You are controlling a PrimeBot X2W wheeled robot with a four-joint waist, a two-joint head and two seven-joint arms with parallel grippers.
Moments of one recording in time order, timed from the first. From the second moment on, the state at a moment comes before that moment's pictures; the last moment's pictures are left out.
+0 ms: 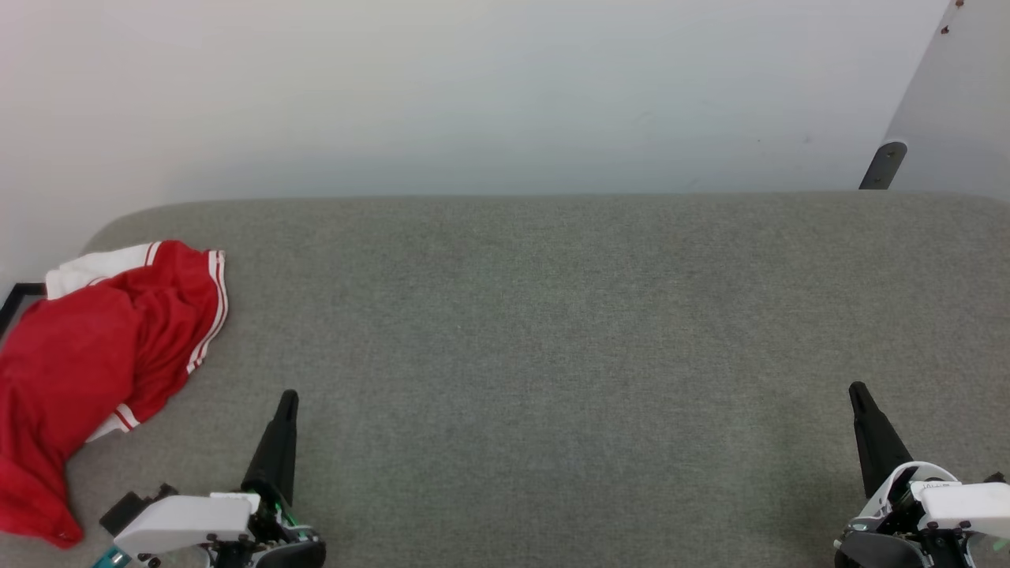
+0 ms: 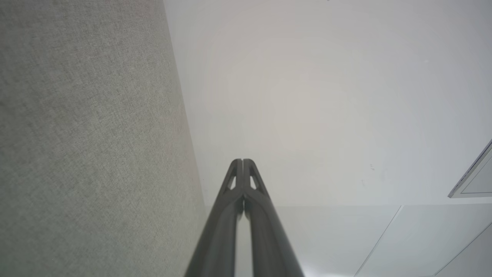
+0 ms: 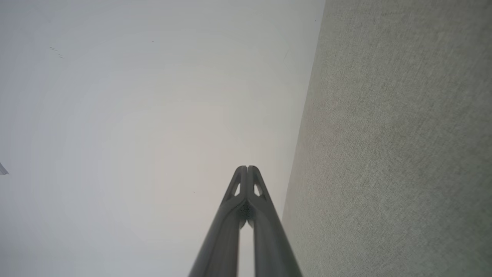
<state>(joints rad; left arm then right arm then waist) -0.10 0.05 0.11 0.25 -1.61 -0.13 0.11 -0.11 -0.05 -0.11 0.25 1.61 0.13 0.11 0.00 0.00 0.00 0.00</state>
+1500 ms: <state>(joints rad) -0.08 0.08 0.08 0.29 -1.39 -0.12 0.03 -0.12 -0.08 -0.04 0.32 1.47 0.13 0.03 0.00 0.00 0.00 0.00</state>
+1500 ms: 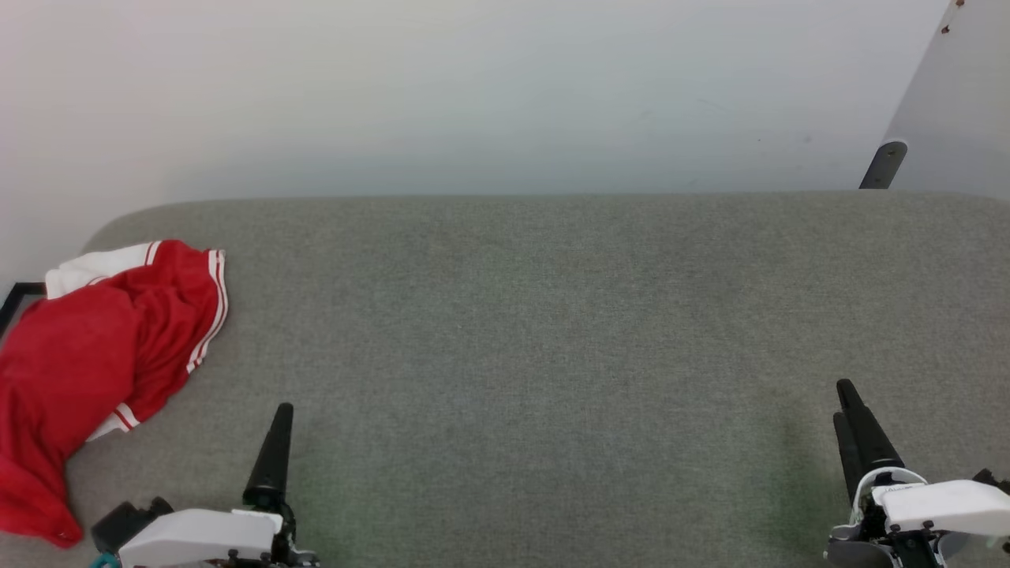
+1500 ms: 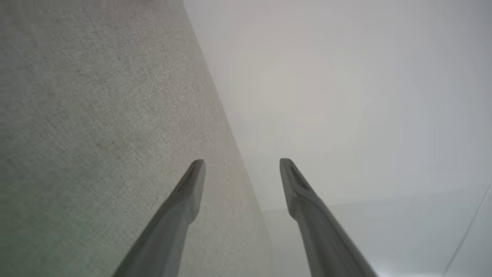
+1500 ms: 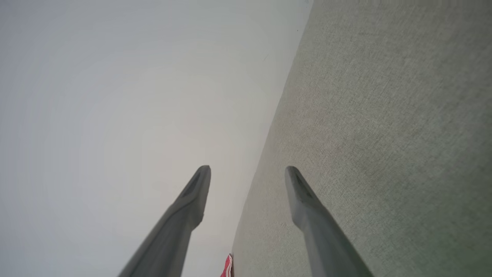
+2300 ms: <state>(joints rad) -0.10 0.12 0.06 0.29 -0.87 -0.08 -0.06 -0.21 -0.13 0.04 0.36 0.91 0.13 -0.06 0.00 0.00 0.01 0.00</state>
